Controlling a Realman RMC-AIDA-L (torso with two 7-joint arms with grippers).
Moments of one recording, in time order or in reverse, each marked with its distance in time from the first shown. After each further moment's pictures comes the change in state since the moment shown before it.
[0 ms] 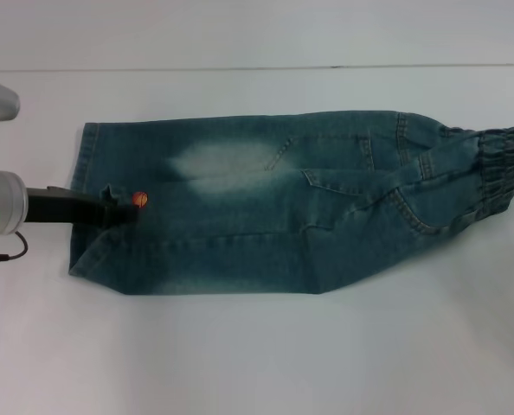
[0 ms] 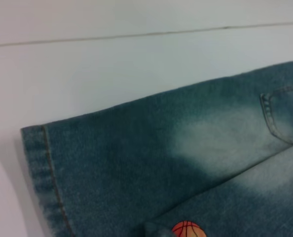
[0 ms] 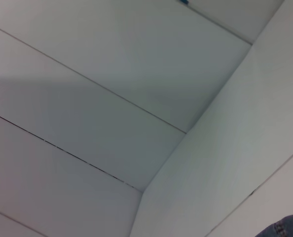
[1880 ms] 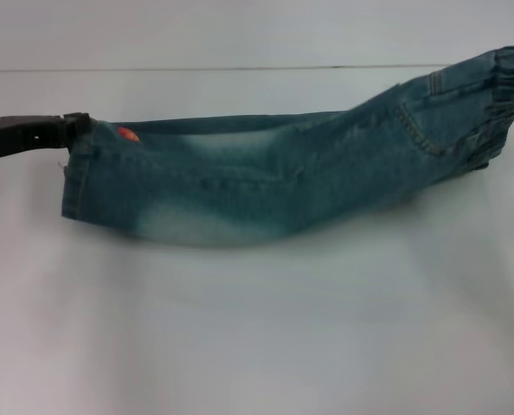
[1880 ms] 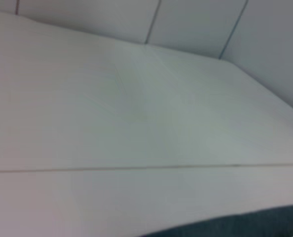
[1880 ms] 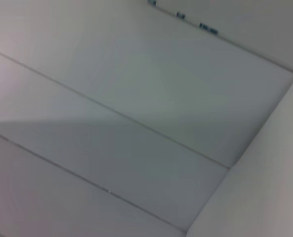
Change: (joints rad) left arm 0.076 -0.001 -0.099 0.134 -0.286 -0.006 0.041; right arm 0.093 -0.017 0.006 -0.009 0.128 0.006 0.102
